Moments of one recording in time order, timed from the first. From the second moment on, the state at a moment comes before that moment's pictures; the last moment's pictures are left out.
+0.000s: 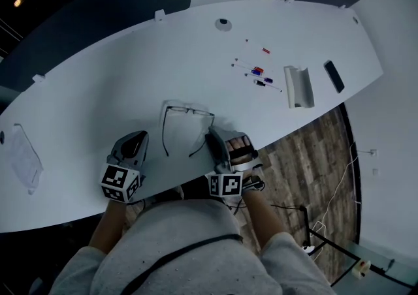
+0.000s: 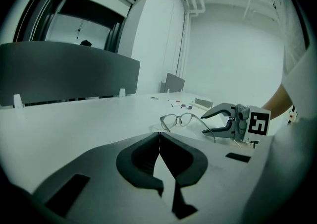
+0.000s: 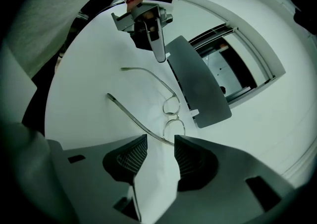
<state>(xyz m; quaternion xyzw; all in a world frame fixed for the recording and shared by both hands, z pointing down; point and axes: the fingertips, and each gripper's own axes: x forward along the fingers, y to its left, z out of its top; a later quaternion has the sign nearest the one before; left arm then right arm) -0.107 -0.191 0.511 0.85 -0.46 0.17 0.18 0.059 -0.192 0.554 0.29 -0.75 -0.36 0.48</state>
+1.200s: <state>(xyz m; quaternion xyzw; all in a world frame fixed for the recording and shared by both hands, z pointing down) -0.094 -0.174 0.526 0.89 -0.39 0.21 0.13 0.036 -0.156 0.520 0.14 -0.96 0.00 0.25</state>
